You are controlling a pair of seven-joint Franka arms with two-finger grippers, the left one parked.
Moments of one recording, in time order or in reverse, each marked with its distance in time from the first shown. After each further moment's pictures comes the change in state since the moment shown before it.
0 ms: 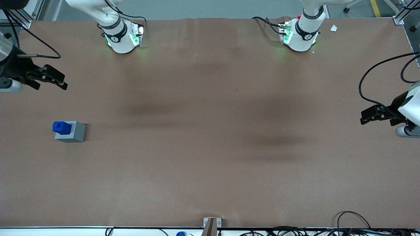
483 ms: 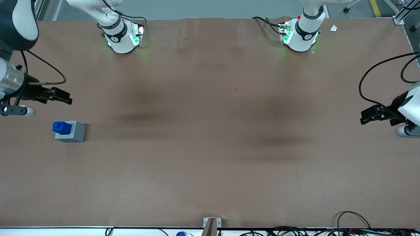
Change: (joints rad) arm -0.035 0.081 0.012 -0.051 0.004 0.033 -0.024
